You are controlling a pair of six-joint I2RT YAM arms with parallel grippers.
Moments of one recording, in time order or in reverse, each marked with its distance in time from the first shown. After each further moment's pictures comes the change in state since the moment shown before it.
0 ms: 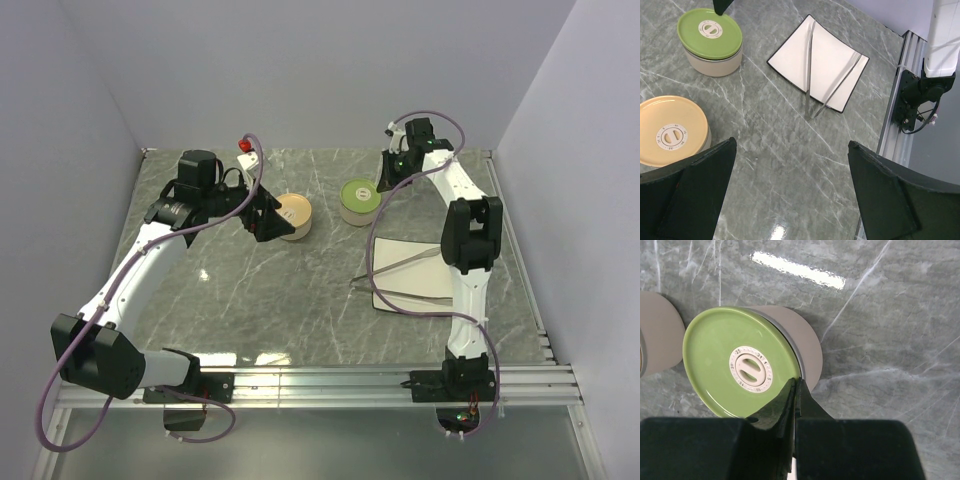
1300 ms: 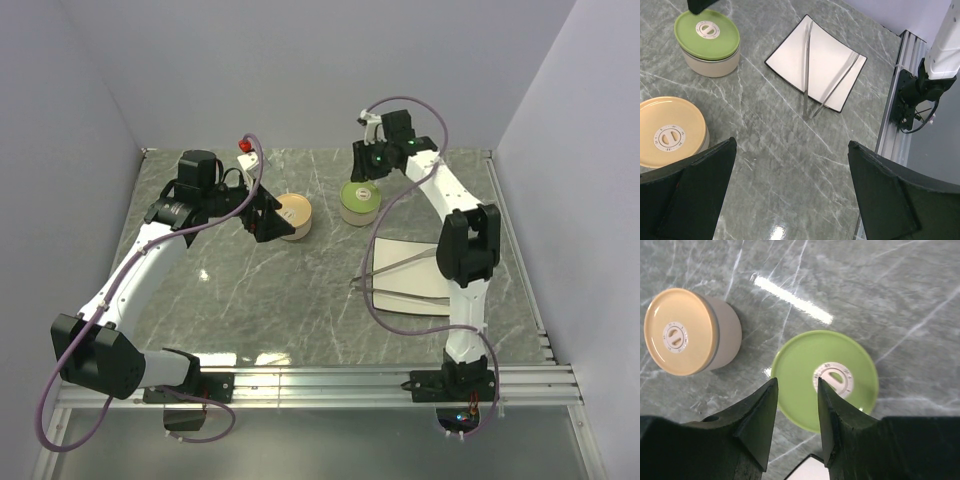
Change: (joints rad) left arm 0.000 0.000 -0.001 0.000 0.010 0.000; right arm 0.127 -0.157 -0.067 0.114 0.039 -0.039
